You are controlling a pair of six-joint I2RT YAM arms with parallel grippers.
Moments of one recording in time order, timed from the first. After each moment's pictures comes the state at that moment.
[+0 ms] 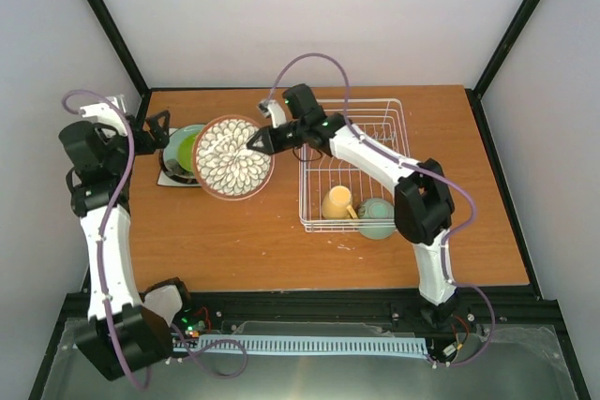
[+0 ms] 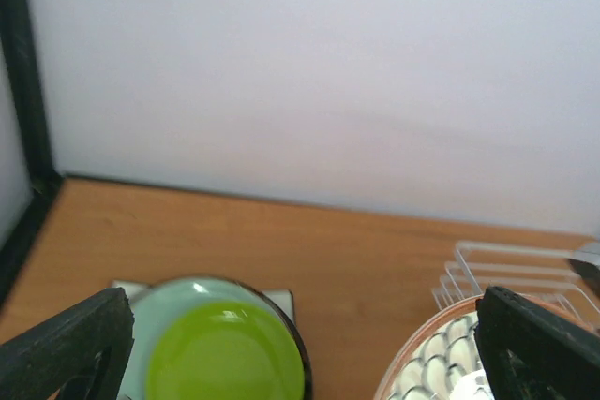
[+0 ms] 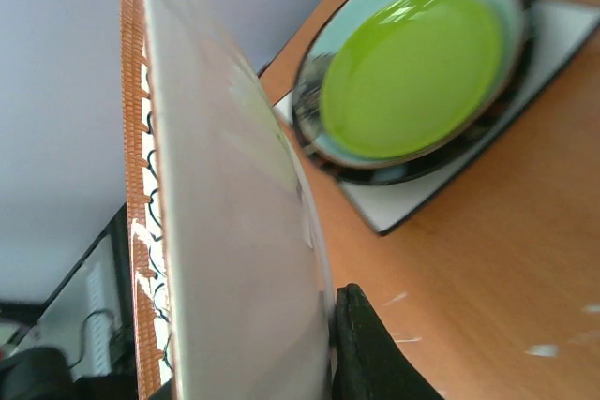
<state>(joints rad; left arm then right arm) 0.39 1.03 1.00 -0.25 0.63 -0.17 0.72 2.08 1.82 -0.39 -0.67 0.36</state>
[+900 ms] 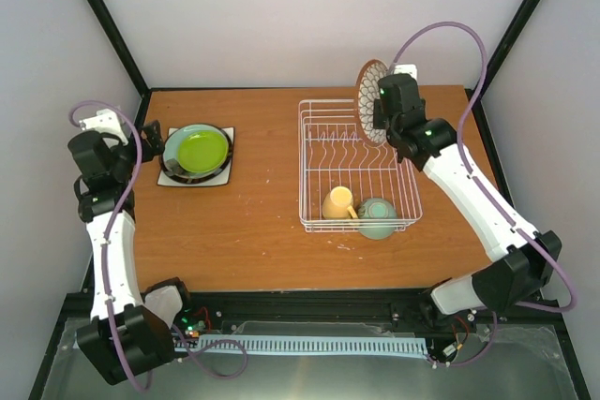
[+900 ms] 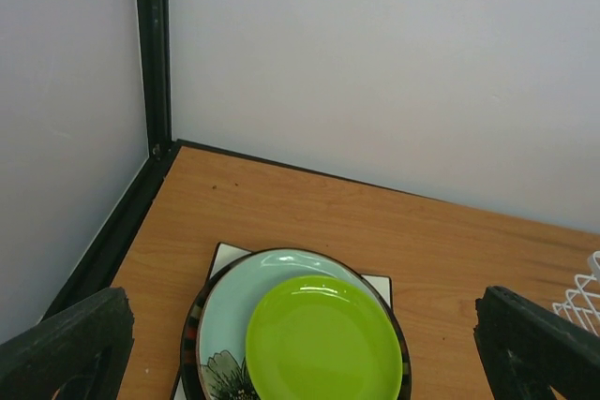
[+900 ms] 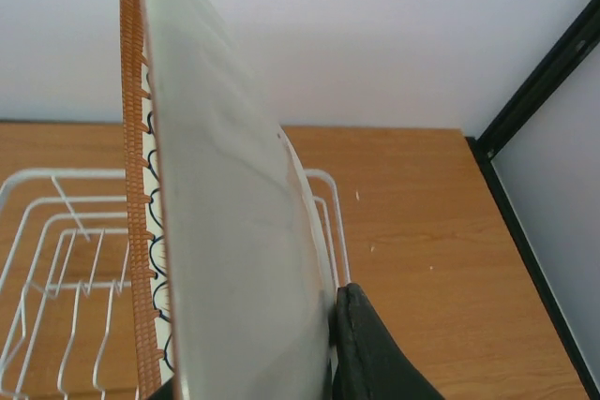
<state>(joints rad) 0.39 0.96 0.90 -0.21 0.34 -0.13 0.48 1.41 1.49 -0.59 0.57 0.18</state>
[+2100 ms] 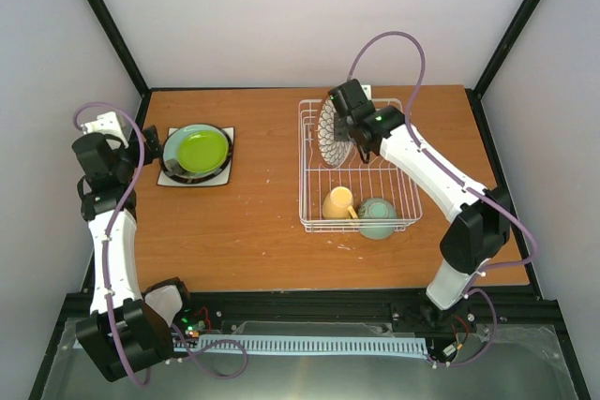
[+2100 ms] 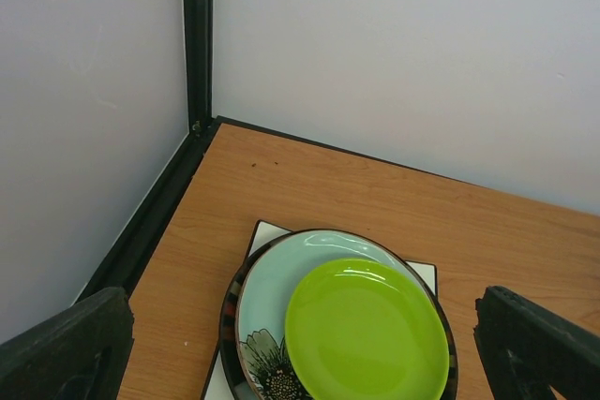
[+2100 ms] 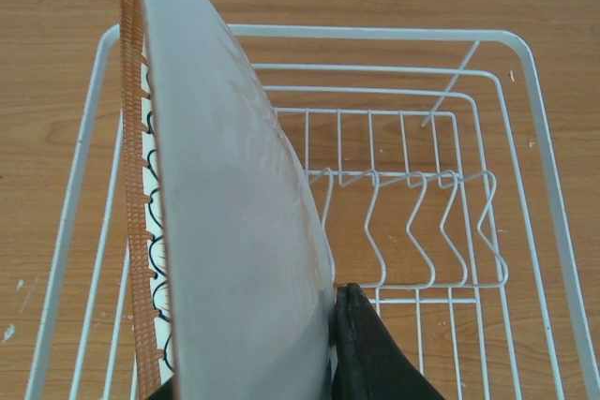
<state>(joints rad) 0.39 0.98 0.86 -0.20 0.26 -0.11 0.59 1.69 1.63 -0.82 0.42 0.42</state>
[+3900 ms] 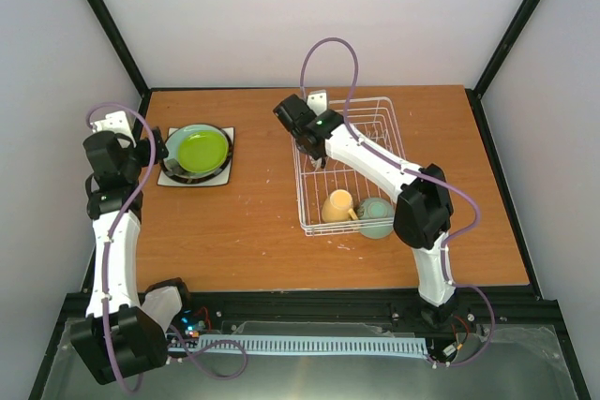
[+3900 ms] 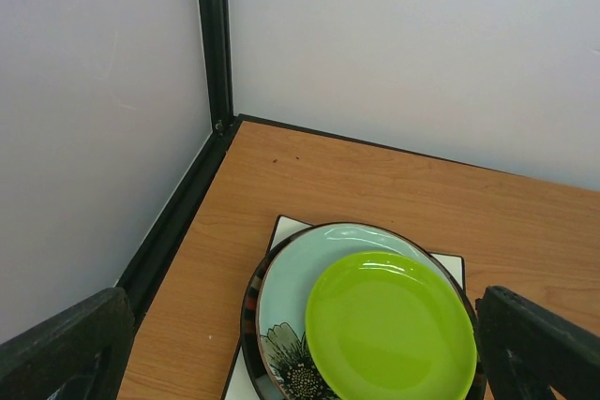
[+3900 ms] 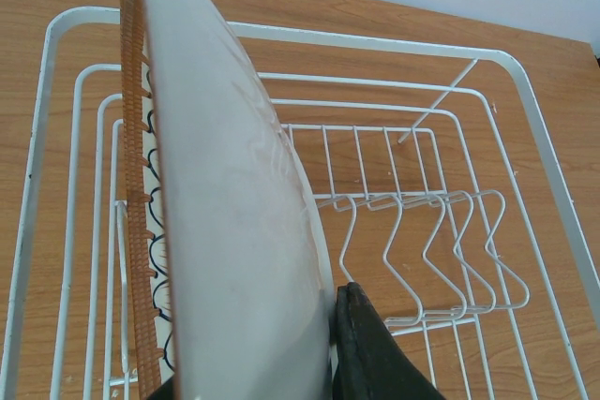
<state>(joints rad) 0.30 0.97 0.86 -0.23 0.10 -0.07 0.76 2.04 1.91 -0.91 0.71 0.49</state>
